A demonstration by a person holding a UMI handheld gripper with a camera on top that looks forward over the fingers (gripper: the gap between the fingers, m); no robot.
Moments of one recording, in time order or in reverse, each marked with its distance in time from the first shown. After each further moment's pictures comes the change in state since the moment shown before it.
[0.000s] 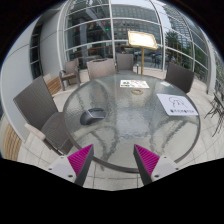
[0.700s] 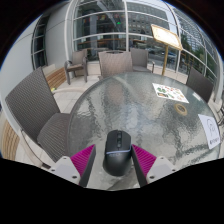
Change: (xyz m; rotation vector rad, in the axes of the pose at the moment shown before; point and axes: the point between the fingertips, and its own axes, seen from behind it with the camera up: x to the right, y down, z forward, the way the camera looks) arm -0.139 -0.102 0.218 -0.072 -0.040 -0.086
